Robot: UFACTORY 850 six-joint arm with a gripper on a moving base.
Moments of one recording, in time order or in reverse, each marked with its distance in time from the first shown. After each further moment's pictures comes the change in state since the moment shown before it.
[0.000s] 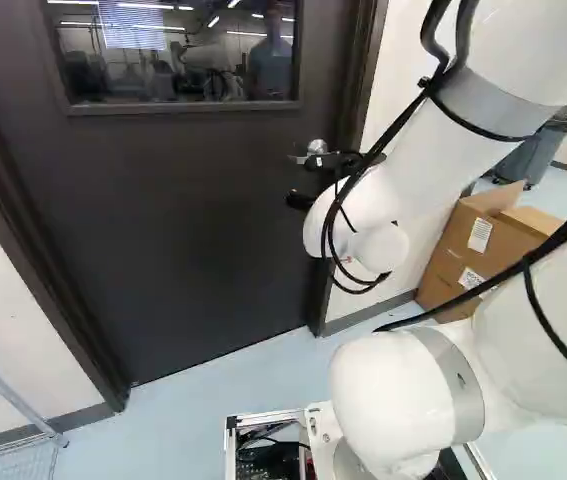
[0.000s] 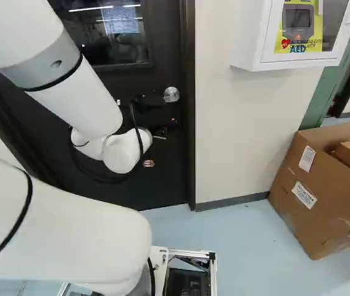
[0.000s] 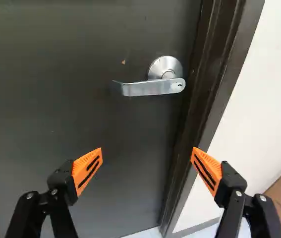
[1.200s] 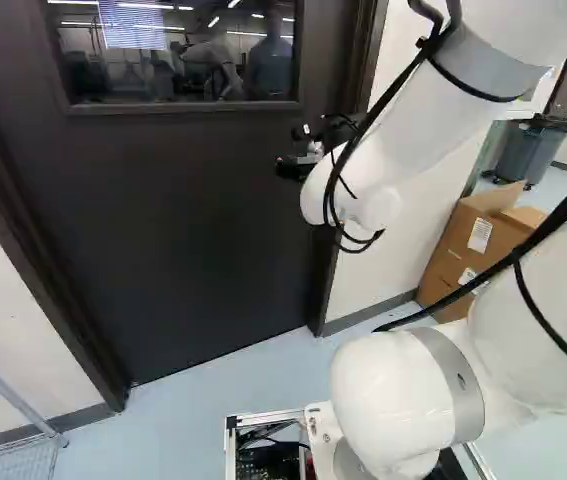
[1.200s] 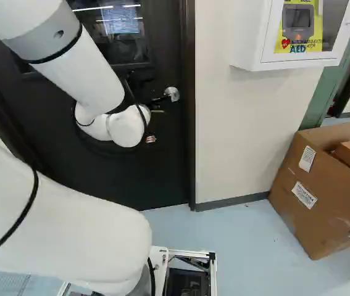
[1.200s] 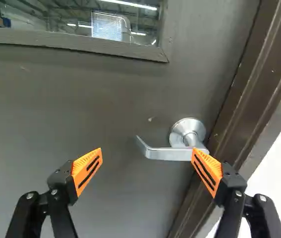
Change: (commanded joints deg) arm 0.0 -2.2 -9.9 -11.4 0.0 0.0
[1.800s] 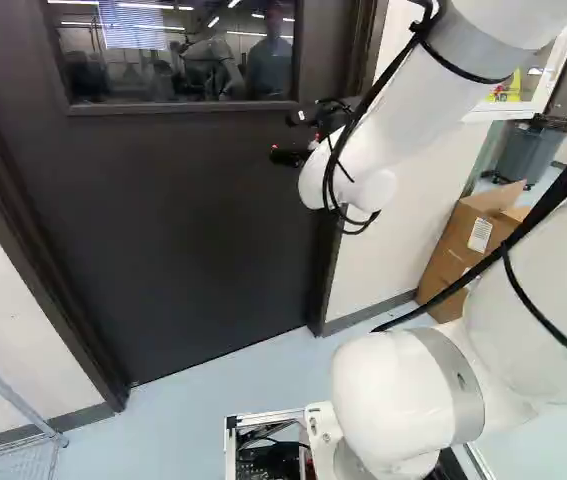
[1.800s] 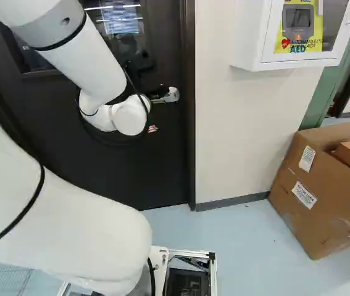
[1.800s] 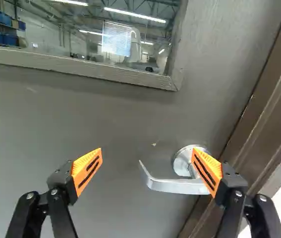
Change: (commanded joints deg) arm 0.0 -2.9 -5.2 -2.5 0.0 0.0
